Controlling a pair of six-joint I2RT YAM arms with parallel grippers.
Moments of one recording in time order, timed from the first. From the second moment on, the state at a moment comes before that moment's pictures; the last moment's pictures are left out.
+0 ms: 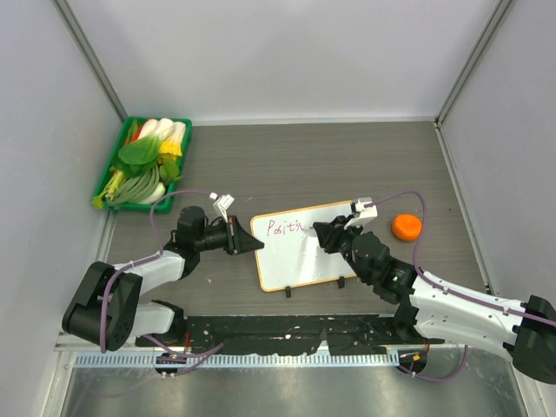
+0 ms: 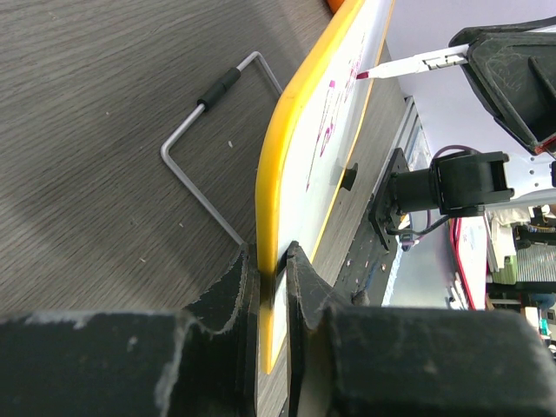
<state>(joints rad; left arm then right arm) -0.34 1.28 0.34 0.52 0.81 -0.63 0.95 0.84 0.40 0.26 0.50 0.55</state>
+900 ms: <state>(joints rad) -0.34 1.28 0.34 0.52 0.81 -0.63 0.96 0.90 0.44 0.27 0.57 0.54</state>
